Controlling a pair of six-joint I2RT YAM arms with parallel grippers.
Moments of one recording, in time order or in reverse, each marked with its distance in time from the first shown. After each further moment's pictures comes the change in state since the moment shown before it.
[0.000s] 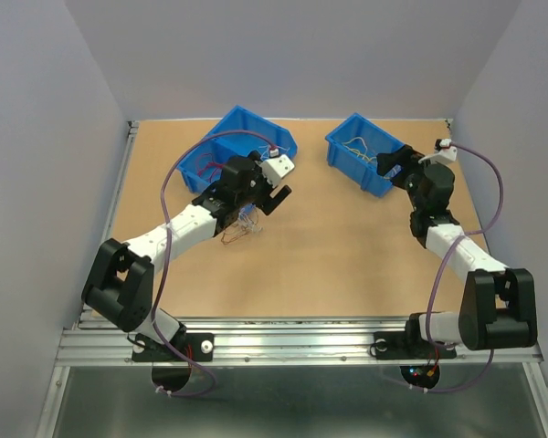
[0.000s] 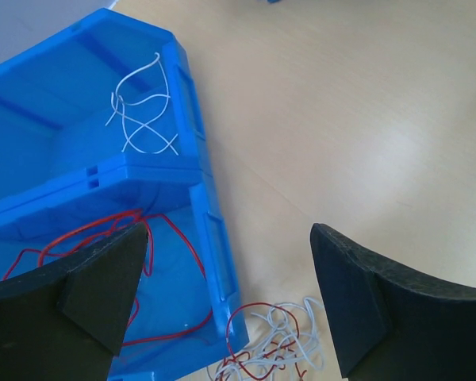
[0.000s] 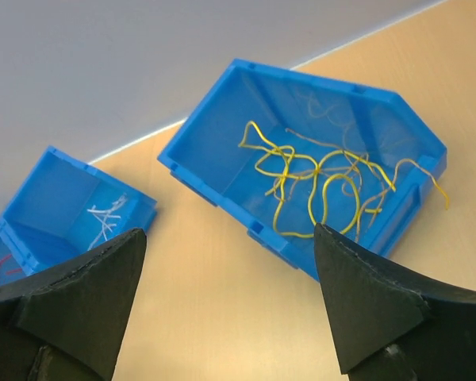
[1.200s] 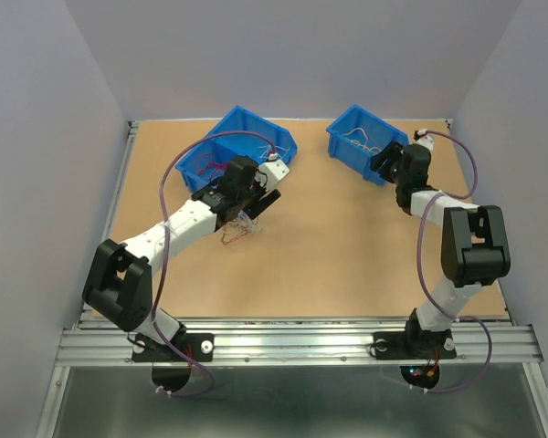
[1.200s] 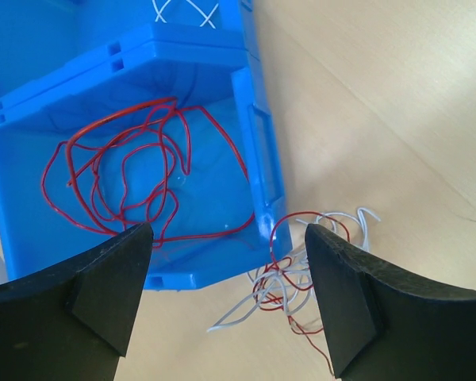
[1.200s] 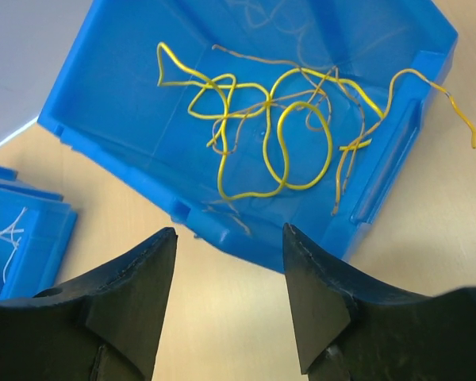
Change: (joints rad) left arm -0.007 0.014 0.084 -0.313 -0.245 0.065; right arm 0.001 0.449 0.283 -0.117 0.042 0.019
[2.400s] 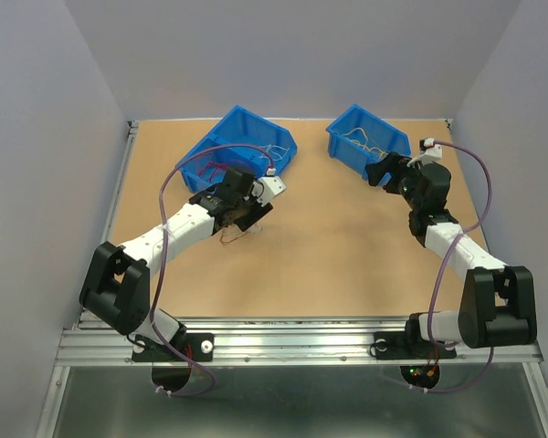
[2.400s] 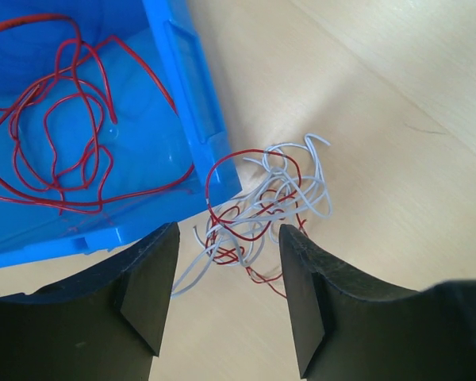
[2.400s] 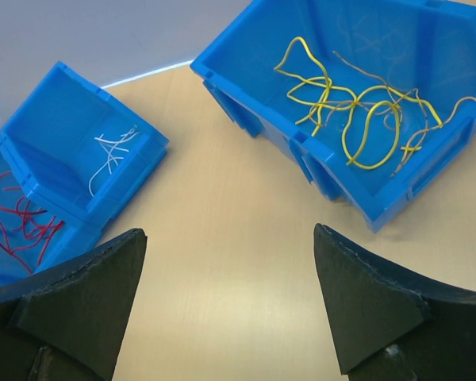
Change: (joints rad) left arm 0.009 -0.033 -0.054 -0.147 0.087 0.004; right arm 0.006 -0.435 -0.280 0.032 -0.250 -0.133
